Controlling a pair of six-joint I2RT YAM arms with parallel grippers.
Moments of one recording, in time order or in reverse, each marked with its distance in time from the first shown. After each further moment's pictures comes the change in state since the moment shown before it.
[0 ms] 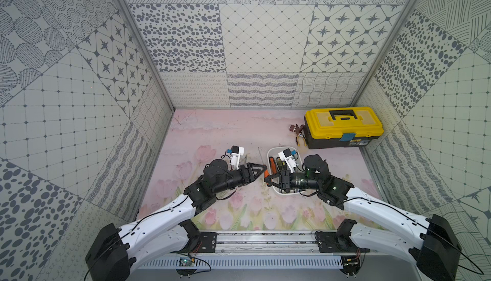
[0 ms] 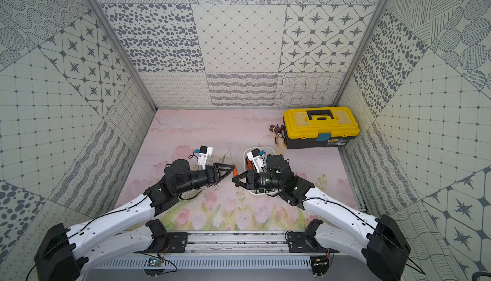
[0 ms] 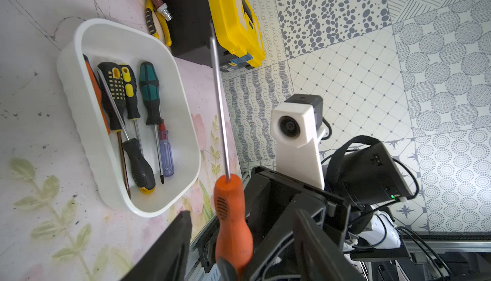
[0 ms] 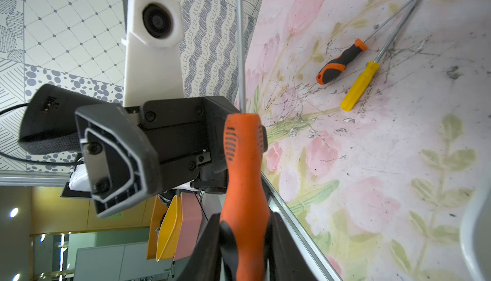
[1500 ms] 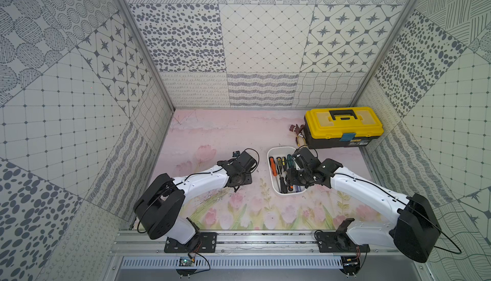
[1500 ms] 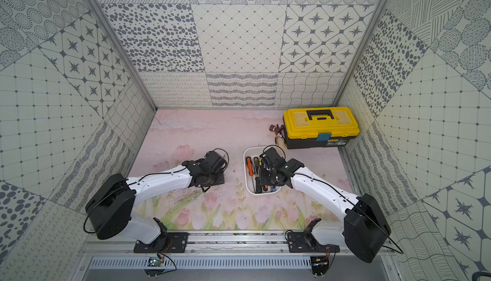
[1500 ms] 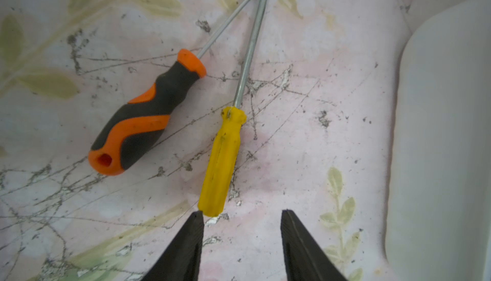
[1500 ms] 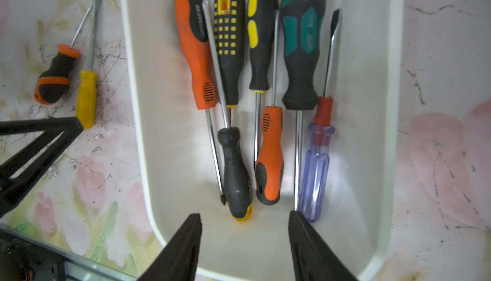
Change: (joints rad) left arm 0.011 0.592 0.328 -0.702 -0.507 0.263; right arm -0.088 0.232 0.240 -0.751 0.544 -0.293
